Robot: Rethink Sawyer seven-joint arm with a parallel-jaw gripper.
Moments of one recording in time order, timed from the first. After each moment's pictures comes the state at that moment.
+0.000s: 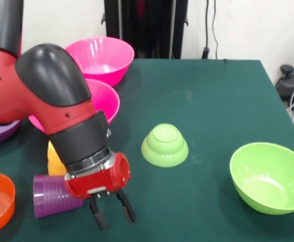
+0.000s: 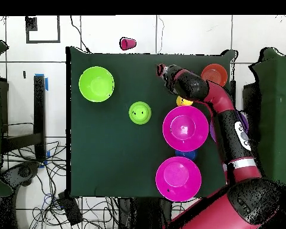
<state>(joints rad) -0.92 -0.03 0.95 1.14 -0.59 0.56 1.63</state>
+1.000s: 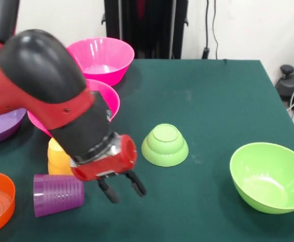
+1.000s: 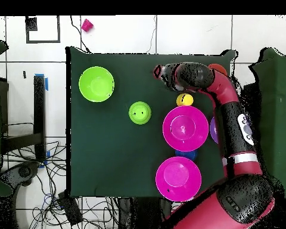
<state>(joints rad) -0.85 -0.09 0.91 1.05 -0.49 0.92 1.63</state>
